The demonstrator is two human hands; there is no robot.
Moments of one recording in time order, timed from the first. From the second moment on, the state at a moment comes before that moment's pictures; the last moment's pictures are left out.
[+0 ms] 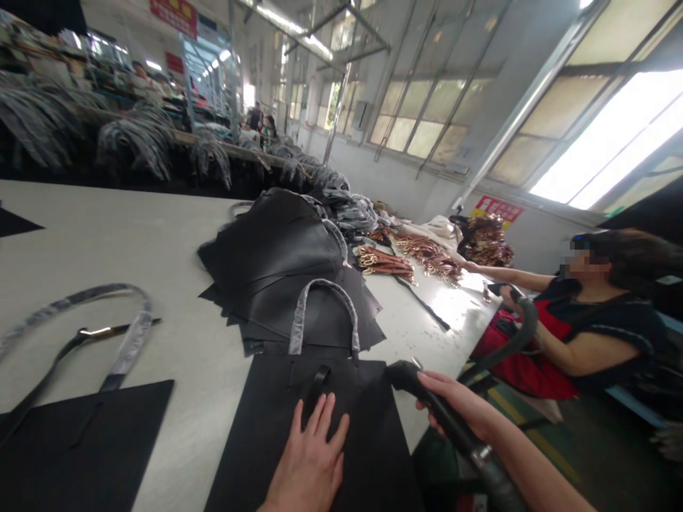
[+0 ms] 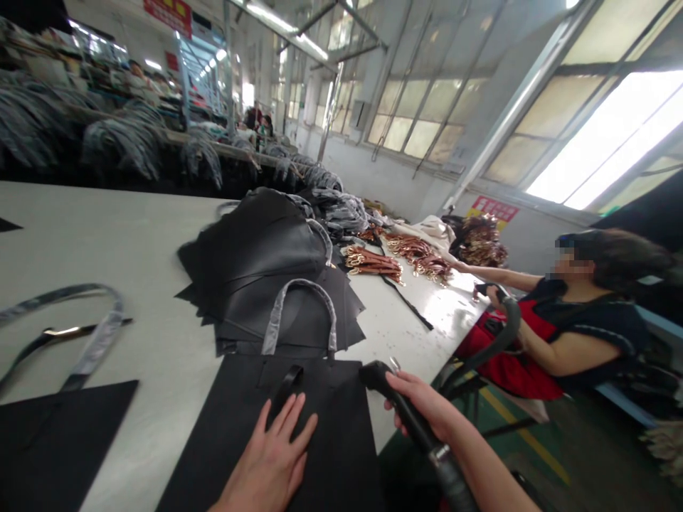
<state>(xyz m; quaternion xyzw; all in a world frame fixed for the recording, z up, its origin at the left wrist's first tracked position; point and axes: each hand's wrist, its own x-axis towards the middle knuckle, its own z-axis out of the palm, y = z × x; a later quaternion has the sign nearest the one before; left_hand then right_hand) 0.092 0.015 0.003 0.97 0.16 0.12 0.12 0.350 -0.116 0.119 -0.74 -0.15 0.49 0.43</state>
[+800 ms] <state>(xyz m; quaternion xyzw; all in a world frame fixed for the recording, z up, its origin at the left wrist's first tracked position) 0.094 0.012 -0.004 0.96 0.23 0.16 0.05 0.347 -0.071 0.114 -0.74 -0.19 0.40 0.52</state>
